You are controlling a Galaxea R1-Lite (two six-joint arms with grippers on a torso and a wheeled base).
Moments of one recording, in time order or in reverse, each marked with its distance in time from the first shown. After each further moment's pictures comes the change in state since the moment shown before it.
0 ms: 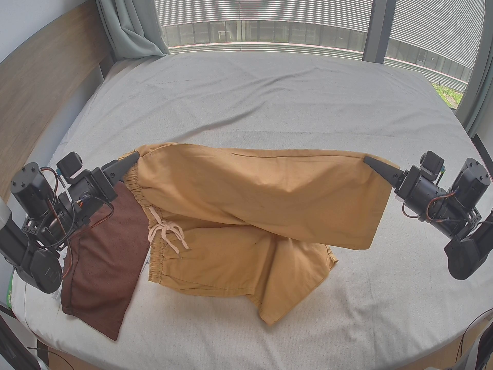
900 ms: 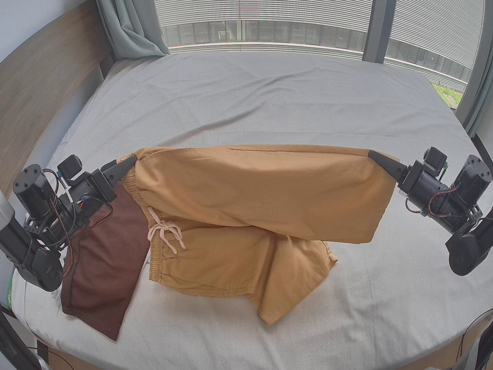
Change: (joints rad) left arm 0.034 0.030 -0.007 0.000 0.001 0.001; right arm -0.036 0.004 -0.024 0.000 0.000 0.001
